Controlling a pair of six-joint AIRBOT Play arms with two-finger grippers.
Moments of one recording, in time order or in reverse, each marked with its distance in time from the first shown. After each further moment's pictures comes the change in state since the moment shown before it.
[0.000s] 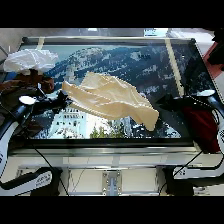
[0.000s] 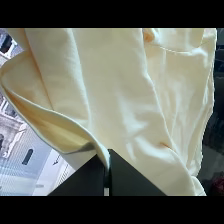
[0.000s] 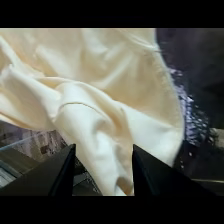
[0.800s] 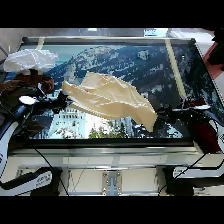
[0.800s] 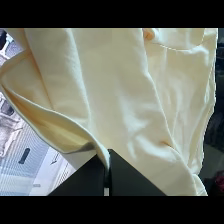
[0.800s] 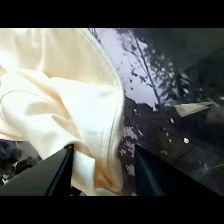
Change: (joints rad) left arm 0.000 0.000 0.000 0.002 -0.003 0.007; right arm -0.038 0.009 -0.252 0.123 -0.158 0.009
